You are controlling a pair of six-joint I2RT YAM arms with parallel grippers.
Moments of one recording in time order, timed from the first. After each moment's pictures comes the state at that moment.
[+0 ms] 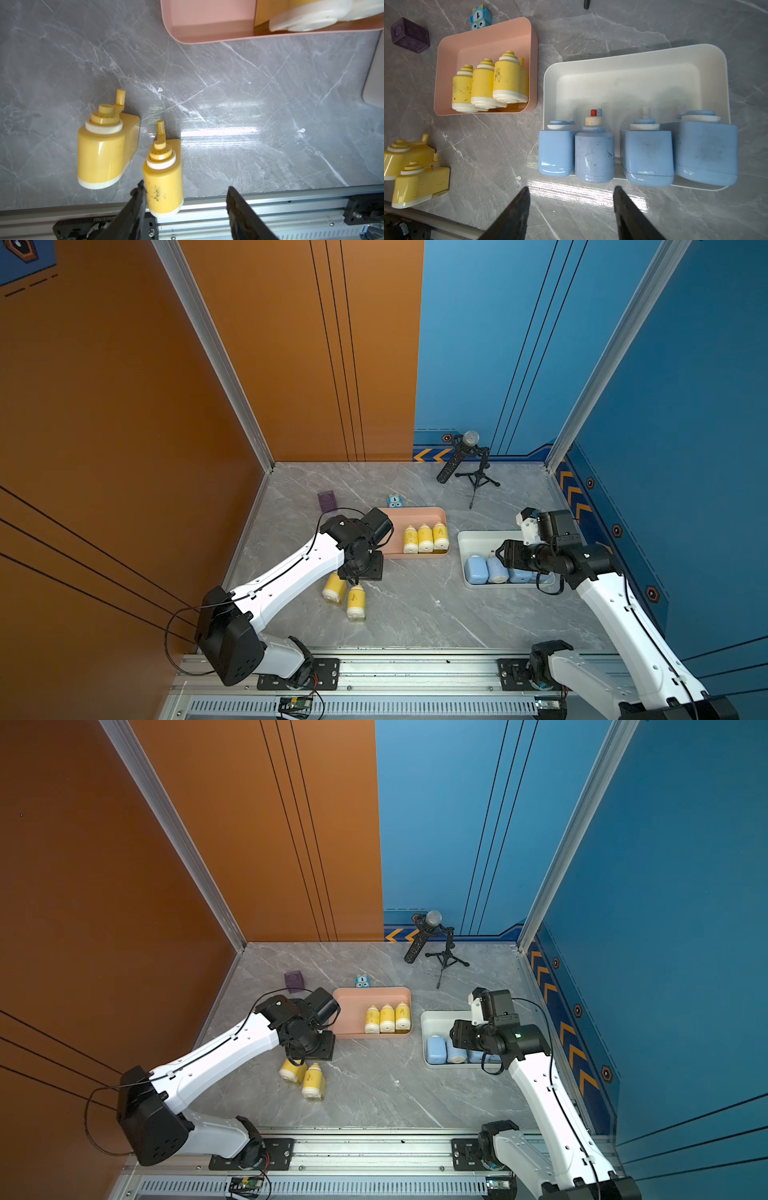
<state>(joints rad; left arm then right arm) -0.71 1.40 1.22 -1.23 -0.06 -0.67 0.16 0.98 0.97 -0.97 -0.17 0.26</state>
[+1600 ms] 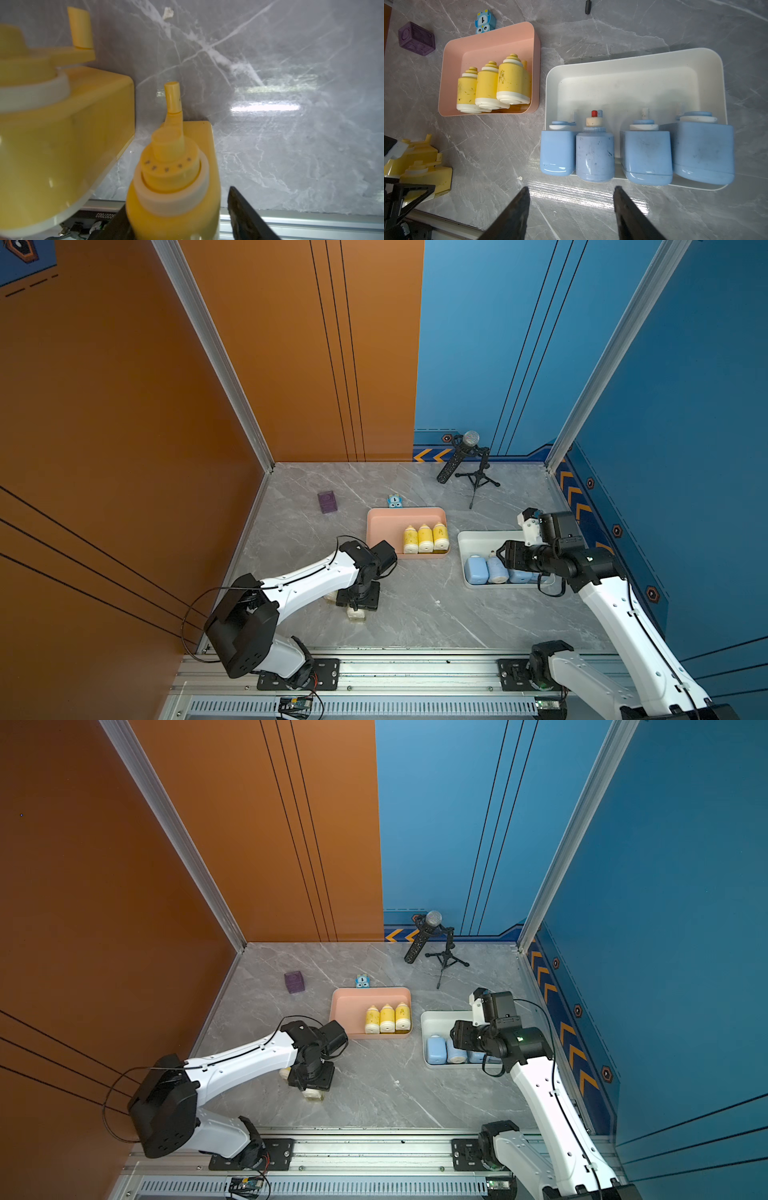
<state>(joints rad) -0.78 1.47 0.95 -1.11 -0.07 -0.71 0.16 0.96 0.97 -0.97 -0.17 0.26</state>
